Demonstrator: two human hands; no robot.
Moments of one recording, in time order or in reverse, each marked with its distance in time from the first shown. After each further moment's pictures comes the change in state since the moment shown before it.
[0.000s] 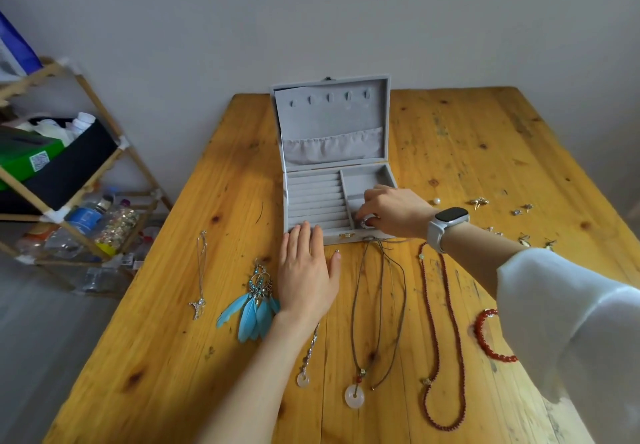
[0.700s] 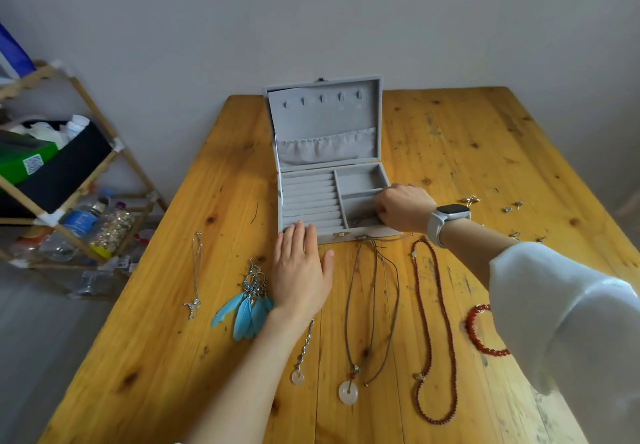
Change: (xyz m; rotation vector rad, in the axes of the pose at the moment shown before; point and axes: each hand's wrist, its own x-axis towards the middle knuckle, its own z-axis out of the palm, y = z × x) left_hand 0.001 -0.002 -0.001 -0.004 -0.016 0.018; right_hand -0.004 0.013 0.006 -0.043 -0.034 0.288
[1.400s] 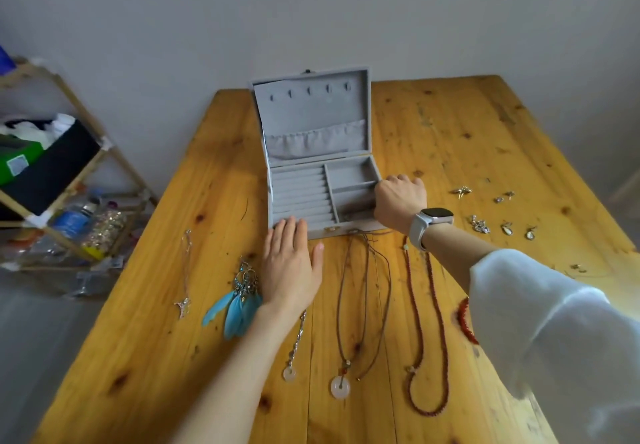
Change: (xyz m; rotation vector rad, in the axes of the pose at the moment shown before) left_hand 0.002 0.000 -0.002 -0.050 -0.032 -0.003; right_hand -0.008 -0.013 -0.003 0.012 0.036 0.289
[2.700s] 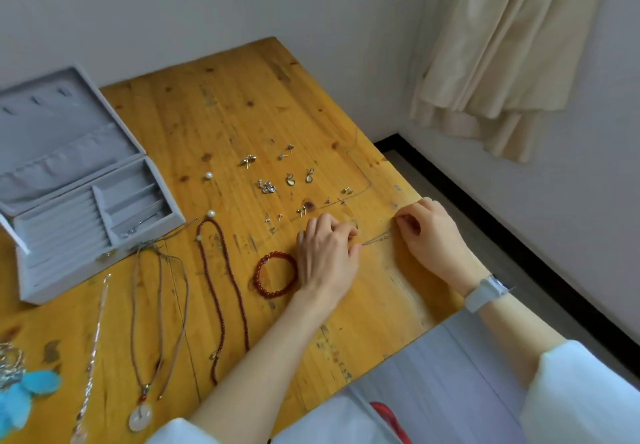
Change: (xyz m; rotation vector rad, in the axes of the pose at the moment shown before) left_hand -0.065 0.284 0.057 -0.339 -0.194 0.475; right_hand -0.251 0.250 0.069 0.484 0.330 0.422
